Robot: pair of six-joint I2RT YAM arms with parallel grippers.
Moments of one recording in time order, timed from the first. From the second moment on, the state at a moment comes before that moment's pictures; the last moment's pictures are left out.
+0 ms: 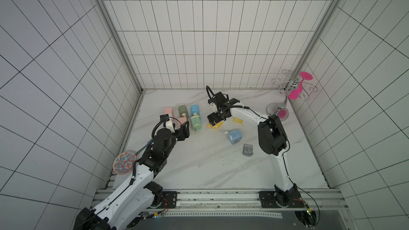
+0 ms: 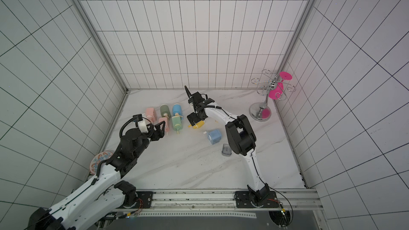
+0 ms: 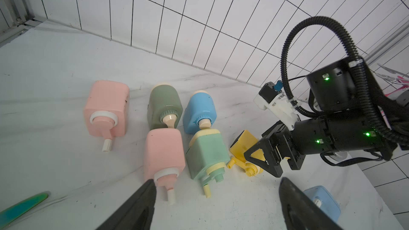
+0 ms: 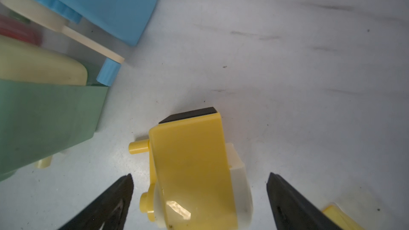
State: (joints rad) left arm -0.43 0.82 0.46 0.08 -0.14 -0.51; right arm 0.61 2.24 1.88 -0.78 0.00 -0.03
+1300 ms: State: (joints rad) left arm -0.42 0.76 0.46 0.02 -0.18 -0.59; right arm 0.84 1.85 1.46 -0.70 -0.02 0.22
